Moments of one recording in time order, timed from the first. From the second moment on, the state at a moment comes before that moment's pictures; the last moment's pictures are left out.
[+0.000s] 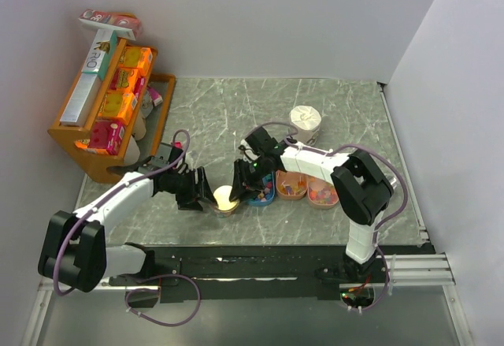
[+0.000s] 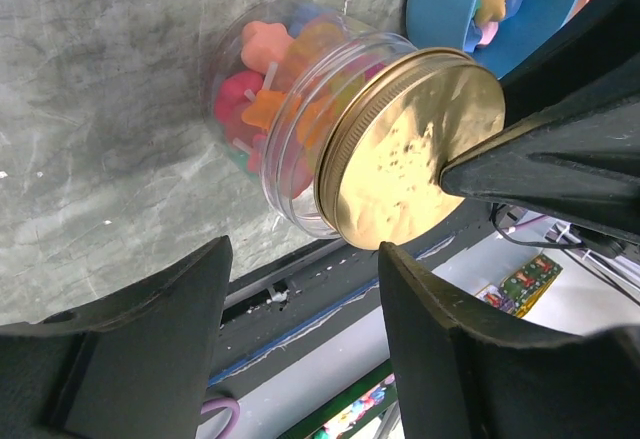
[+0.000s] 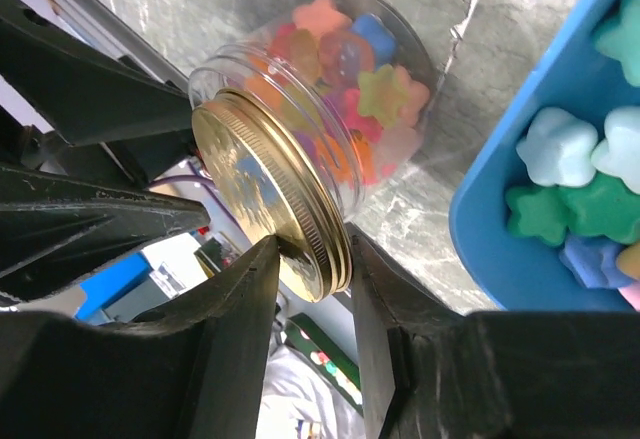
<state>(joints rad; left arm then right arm) -0.34 1.25 0.72 -0.61 0.53 -0.56 0.73 1.85 1.23 -0.49 -0.64 0.74</state>
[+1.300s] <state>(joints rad) -0.36 1.29 0.72 -0.58 0.50 -0.57 0.77 1.93 1.33 -0.57 -0.61 0.66</state>
